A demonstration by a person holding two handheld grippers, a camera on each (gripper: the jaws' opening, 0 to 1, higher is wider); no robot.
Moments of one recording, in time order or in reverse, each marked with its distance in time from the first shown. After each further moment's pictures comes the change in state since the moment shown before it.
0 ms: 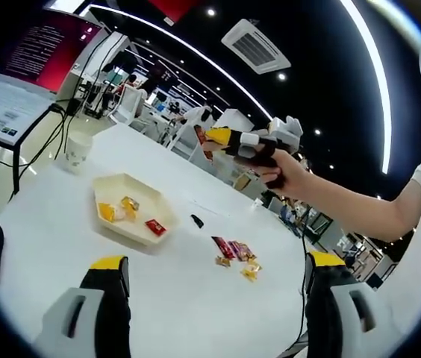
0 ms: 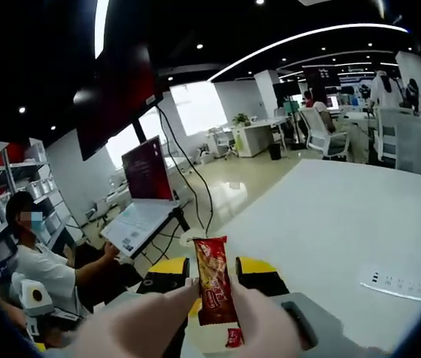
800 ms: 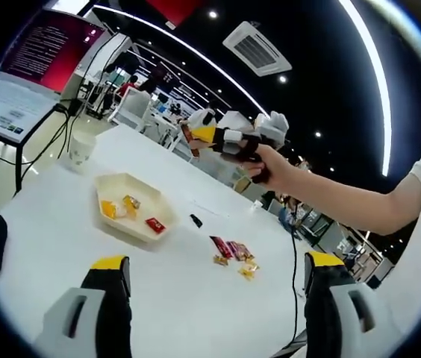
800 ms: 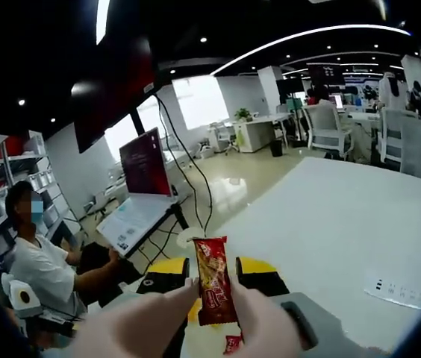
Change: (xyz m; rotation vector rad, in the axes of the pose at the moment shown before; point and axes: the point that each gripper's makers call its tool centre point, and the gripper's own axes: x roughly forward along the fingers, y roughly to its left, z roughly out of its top) left arm -0.016 -0.009 -0.001 -0.003 -0.012 0.001; right arm 0.030 -0.009 -0.001 -0.016 0.025 -0.003
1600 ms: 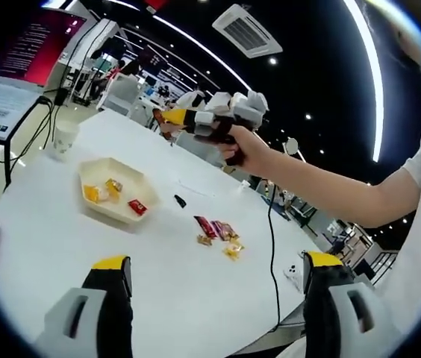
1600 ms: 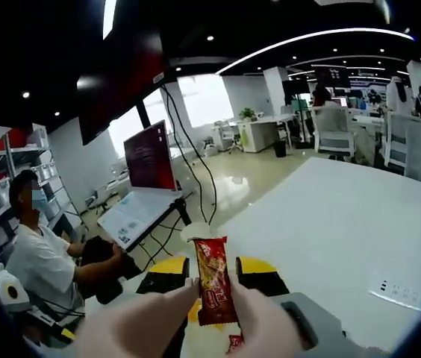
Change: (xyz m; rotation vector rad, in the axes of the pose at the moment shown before) left arm -0.001 -0.028 -0.024 0.015 0.130 -0.066; right arm 0.009 0.009 -0.011 -0.044 0.015 0.017
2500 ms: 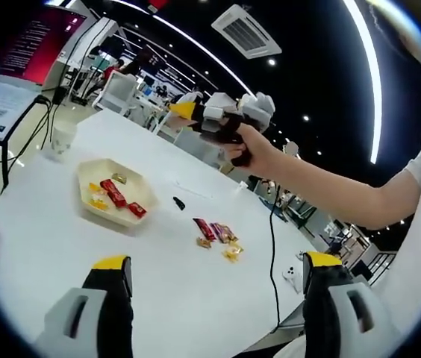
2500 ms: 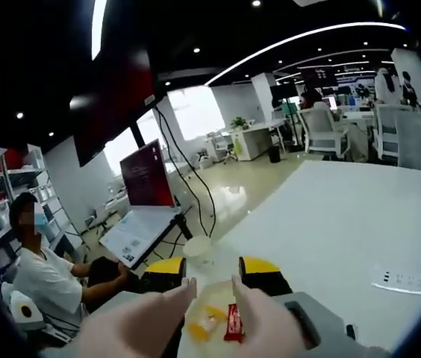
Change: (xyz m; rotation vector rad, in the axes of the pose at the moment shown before) left arm 0.005 0.007 0.007 -0.008 -0.002 -0.025; right arm -0.019 0.003 0.015 0.080 -0.067 -0.029
